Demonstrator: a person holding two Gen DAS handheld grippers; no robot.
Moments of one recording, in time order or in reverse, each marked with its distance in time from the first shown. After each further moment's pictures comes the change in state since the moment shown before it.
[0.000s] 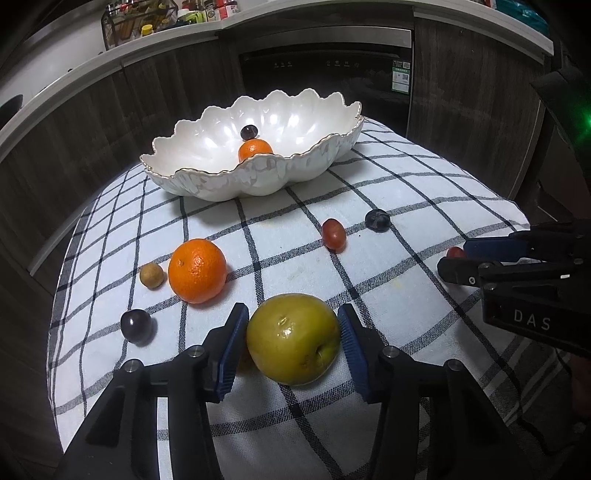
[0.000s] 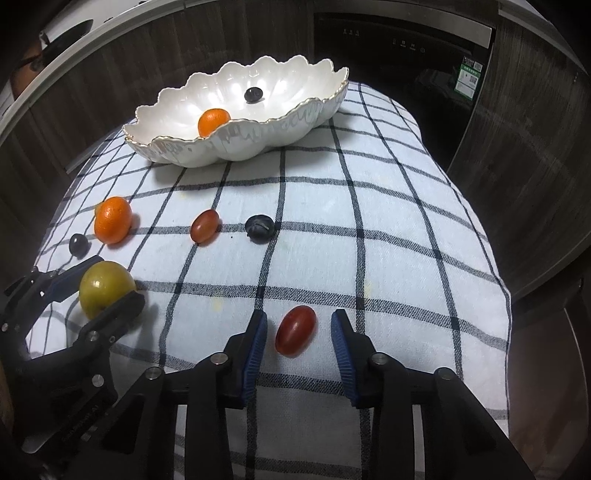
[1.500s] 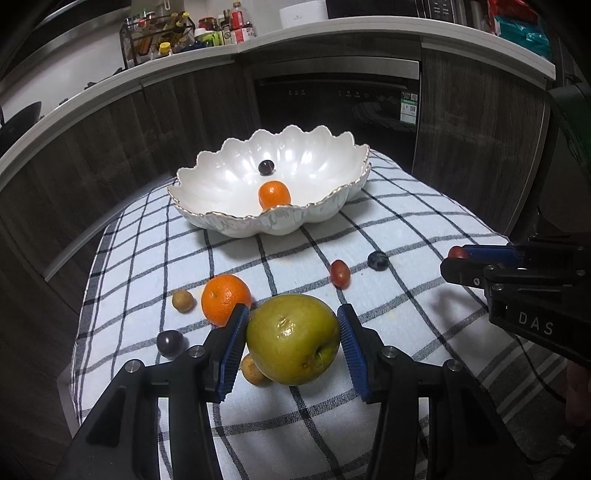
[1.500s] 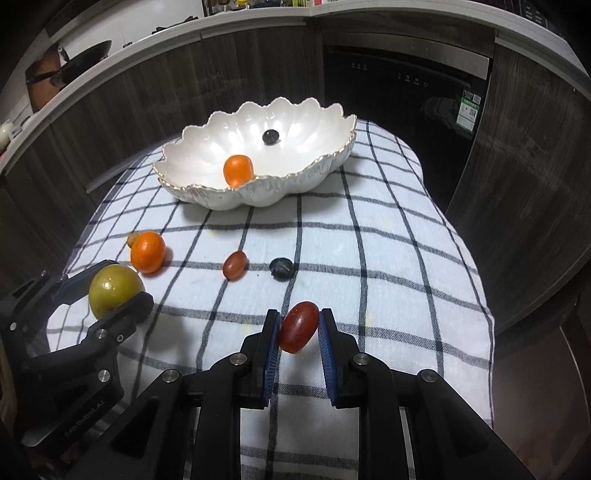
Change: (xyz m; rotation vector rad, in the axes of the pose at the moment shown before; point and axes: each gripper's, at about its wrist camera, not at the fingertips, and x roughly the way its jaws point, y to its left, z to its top) left arm -0.040 0.006 0.016 -0.033 -0.081 0.040; right arm -0.038 0.002 0.011 -0.015 -0.122 0.048
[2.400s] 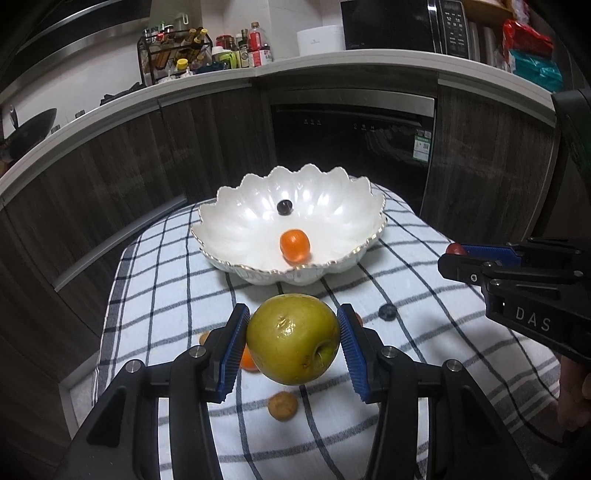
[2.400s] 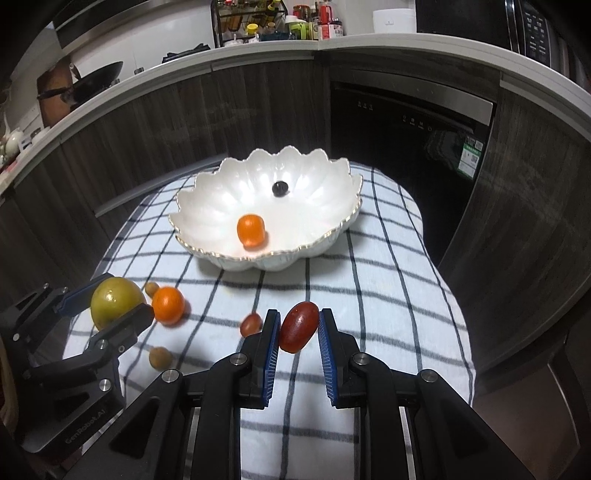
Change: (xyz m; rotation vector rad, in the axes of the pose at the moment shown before) left arm -0.021 0.020 0.039 -0.047 -0.077 0.021; right arm -0.028 0.007 0.044 -0.025 -0.109 0.010
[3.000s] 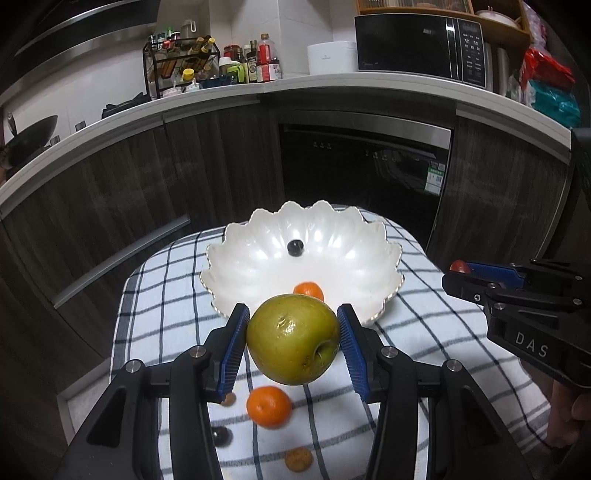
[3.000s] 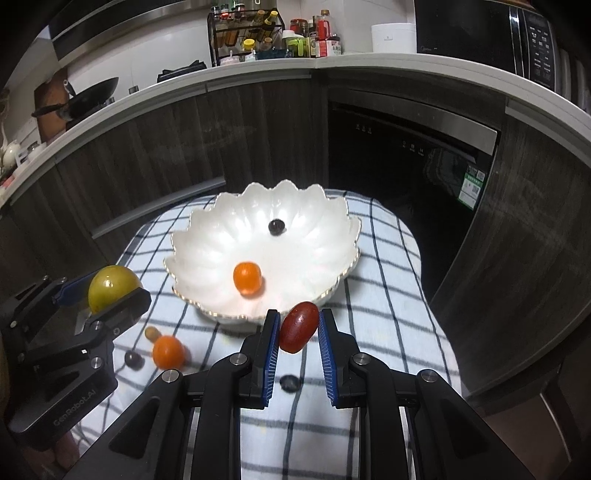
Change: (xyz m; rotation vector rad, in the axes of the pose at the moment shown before) left arm 0.010 0.020 0.057 -0.028 -0.040 -0.007; right arm 0.001 -0.002 0.049 0.005 -0.051 -0.010
